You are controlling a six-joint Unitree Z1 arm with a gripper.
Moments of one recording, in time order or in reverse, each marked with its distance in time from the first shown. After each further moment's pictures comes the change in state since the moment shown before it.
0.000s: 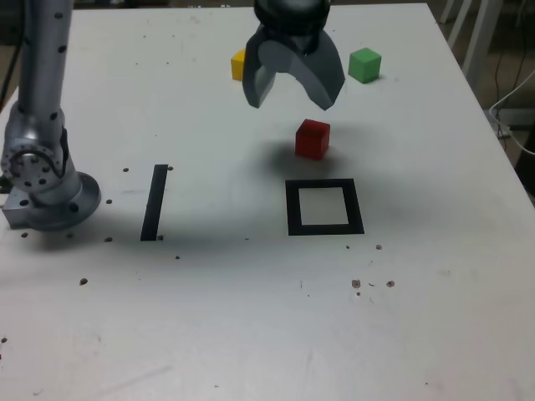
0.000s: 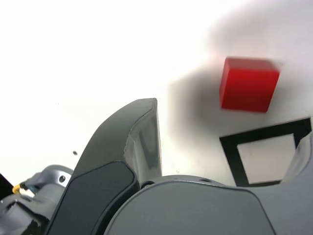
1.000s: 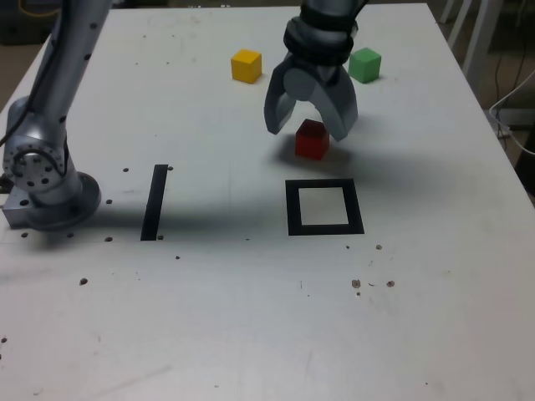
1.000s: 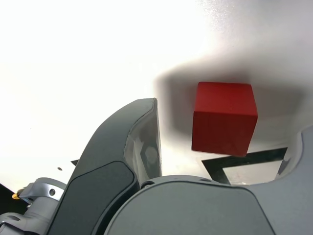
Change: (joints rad) arm 0.040 0.191 -0.087 -0.012 -0.087 0.106
